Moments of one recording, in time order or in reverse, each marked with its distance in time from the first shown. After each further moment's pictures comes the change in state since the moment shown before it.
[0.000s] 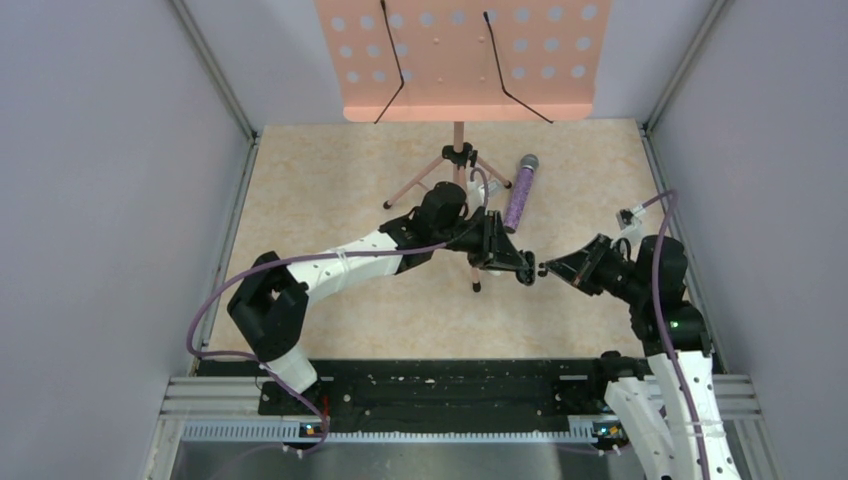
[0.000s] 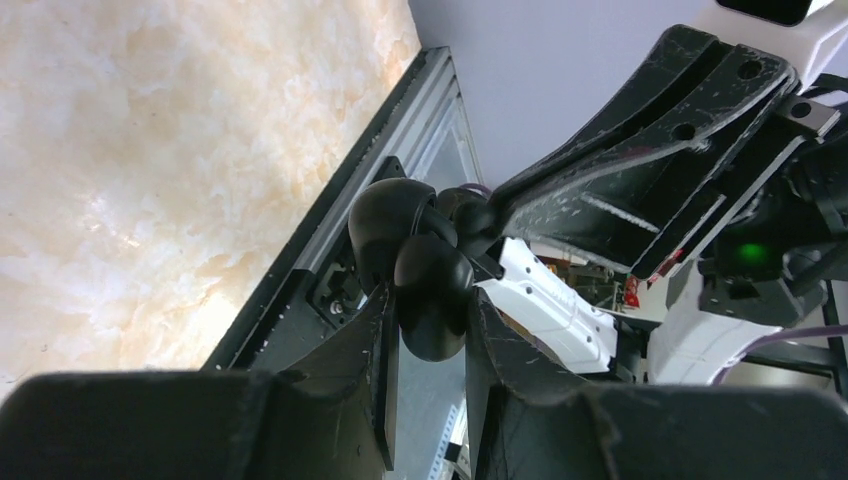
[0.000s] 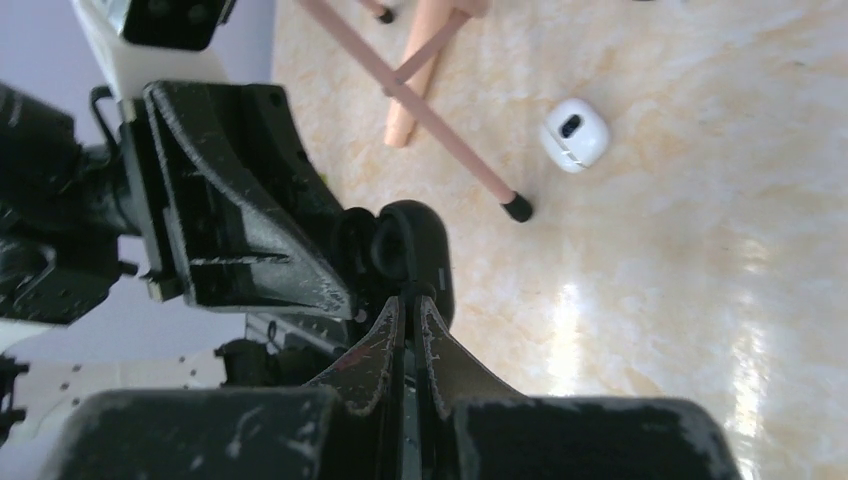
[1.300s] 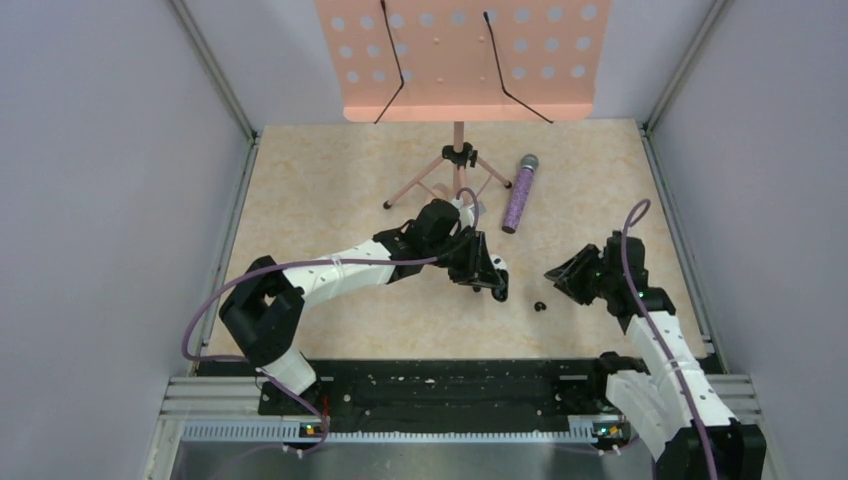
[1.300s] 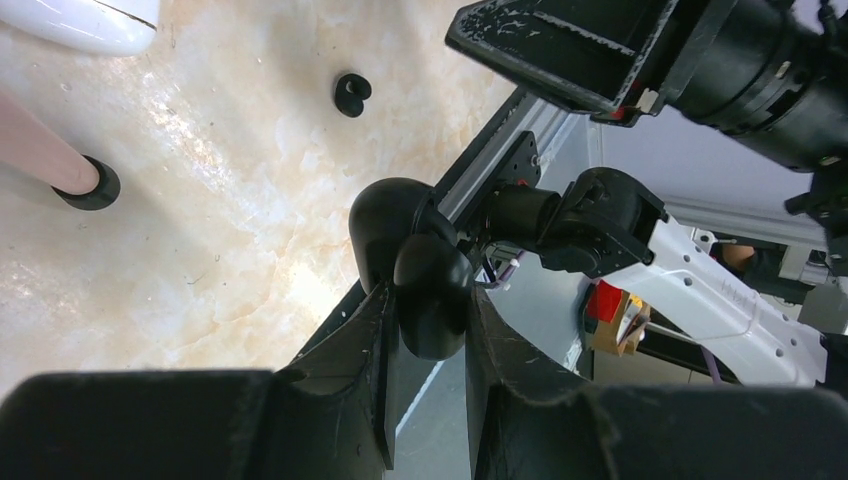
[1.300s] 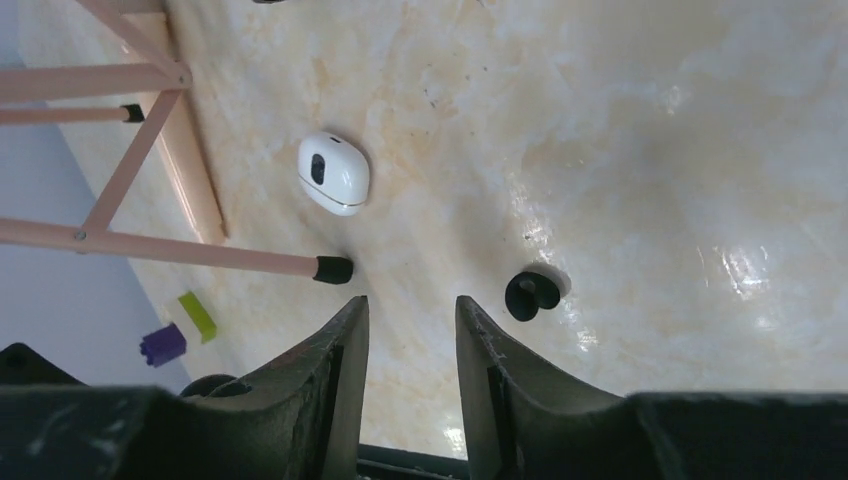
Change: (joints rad) left arm 0.002 -0.045 -0.128 -0.154 -0.132 0.173; right arm 0.003 0.227 -0.253 0.143 0.335 0.225
